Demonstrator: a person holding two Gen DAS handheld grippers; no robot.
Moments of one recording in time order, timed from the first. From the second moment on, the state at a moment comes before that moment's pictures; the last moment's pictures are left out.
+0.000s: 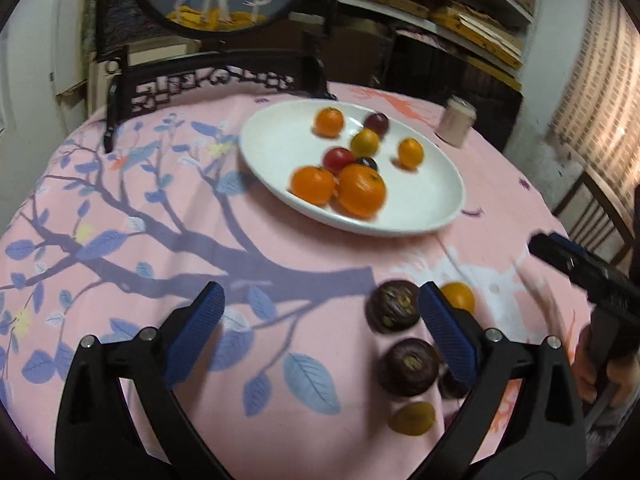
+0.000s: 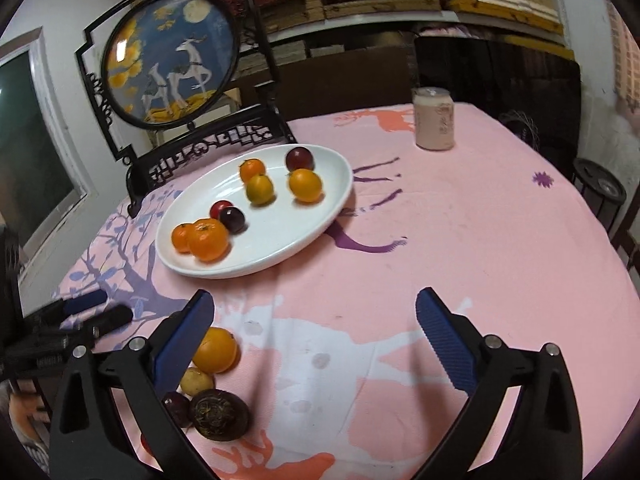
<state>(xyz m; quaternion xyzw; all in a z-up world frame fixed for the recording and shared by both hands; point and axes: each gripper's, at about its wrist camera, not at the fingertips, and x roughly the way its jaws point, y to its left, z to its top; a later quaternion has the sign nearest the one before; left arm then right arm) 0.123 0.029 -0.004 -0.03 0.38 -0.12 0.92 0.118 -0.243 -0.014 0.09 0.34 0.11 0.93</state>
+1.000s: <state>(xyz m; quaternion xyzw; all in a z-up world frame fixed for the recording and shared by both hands) 0.143 0.013 -0.028 0.10 0.39 -0.03 0.91 0.122 -0.229 -0.023 0.10 0.38 0.17 0.90</state>
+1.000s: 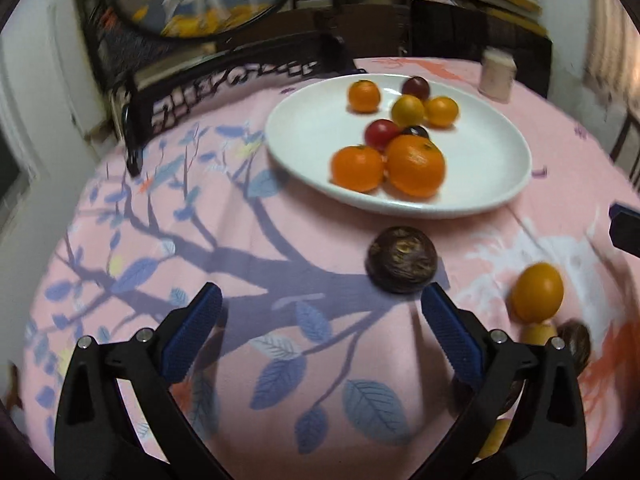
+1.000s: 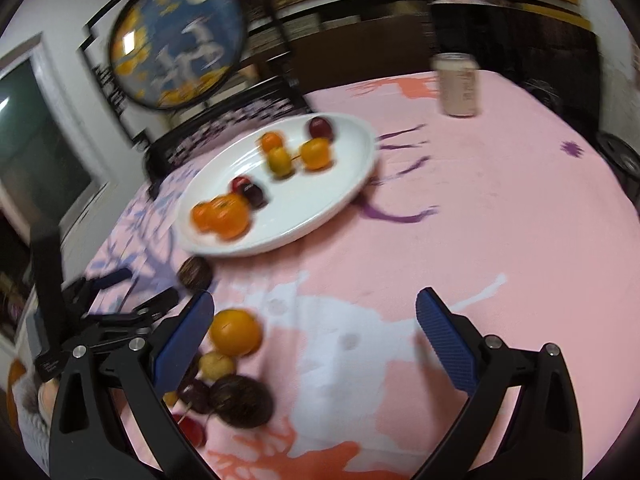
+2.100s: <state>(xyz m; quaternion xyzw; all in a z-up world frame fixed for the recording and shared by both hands) 0.148 0.001 -0.033 0.06 0.41 -0.08 0.91 0.130 -0.195 -0.035 0.07 0.40 0.19 0.89</state>
